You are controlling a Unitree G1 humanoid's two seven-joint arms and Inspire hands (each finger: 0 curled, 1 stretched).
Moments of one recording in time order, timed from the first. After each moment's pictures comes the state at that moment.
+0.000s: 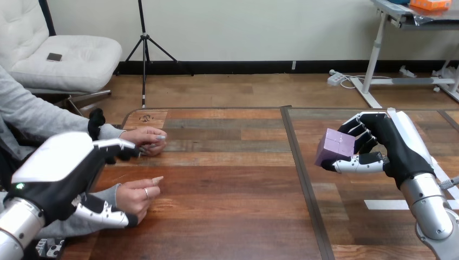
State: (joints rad) left arm 0.14 0.67 0.17 -0.14 0.57 -0.27 -0.33; right arm -0.47 -0.49 0.07 1.03 -0.31 -0.62 -0.15
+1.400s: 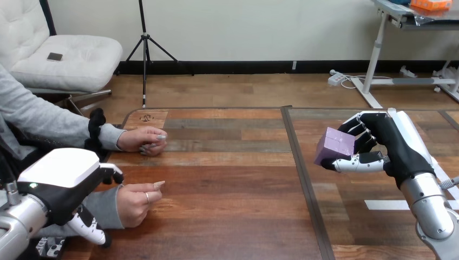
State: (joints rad) left arm 0.04 0.80 0.02 -0.04 0.80 -0.18 -0.39; right arm -0.47 -0.49 0.07 1.03 -0.28 -0.62 -0.12
